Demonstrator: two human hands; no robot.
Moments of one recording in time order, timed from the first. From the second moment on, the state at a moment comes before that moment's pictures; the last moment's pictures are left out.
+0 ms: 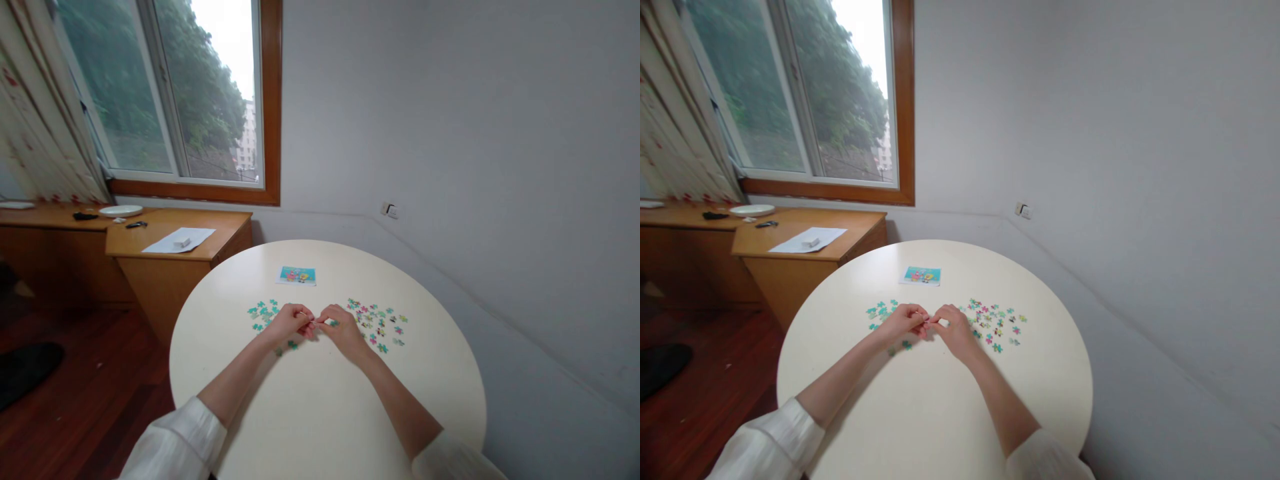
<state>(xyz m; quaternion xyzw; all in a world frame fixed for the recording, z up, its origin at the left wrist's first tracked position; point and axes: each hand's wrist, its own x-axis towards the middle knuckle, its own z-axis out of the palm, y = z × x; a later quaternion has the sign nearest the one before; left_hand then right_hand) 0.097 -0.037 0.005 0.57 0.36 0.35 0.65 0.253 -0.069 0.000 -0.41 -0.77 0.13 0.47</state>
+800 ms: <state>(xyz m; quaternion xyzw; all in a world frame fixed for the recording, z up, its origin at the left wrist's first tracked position) 0.090 -0.026 0.001 0.66 0.37 0.40 0.51 0.261 -0.066 -0.001 -0.53 -0.72 0.17 0.42</state>
